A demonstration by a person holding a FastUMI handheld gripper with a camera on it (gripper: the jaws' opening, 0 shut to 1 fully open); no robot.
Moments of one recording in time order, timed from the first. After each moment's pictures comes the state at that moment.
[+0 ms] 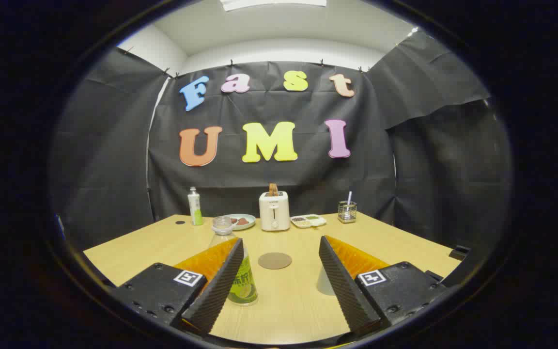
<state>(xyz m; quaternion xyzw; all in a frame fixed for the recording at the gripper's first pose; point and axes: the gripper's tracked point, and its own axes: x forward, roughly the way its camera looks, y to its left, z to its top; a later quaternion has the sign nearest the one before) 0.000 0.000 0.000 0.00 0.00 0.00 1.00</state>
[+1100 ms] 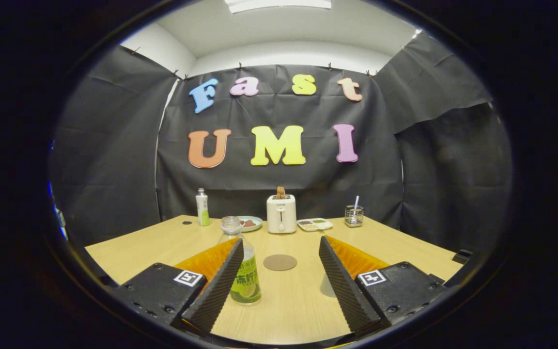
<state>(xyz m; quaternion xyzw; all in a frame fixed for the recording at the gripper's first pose) -0.005 0.003 -0.001 -0.01 -0.01 0.02 1.00</state>
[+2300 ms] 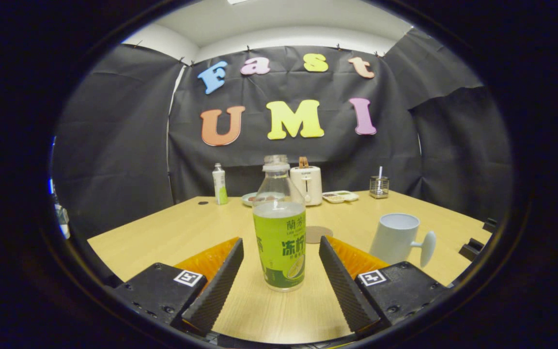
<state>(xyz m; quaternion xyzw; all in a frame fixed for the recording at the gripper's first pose) 0.037 0.068 -0.091 0.00 0.06 0.06 1.00</state>
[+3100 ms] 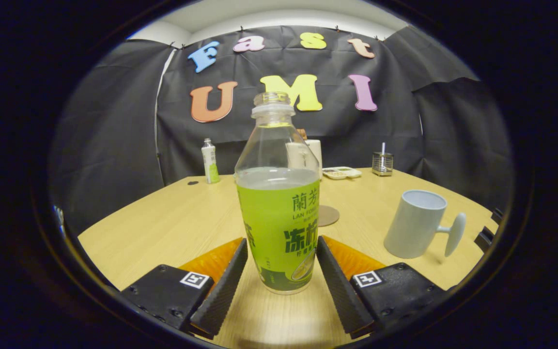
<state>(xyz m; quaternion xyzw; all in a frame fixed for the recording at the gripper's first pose) 0.076 0.073 -0.119 0.00 0.12 0.04 0.99</state>
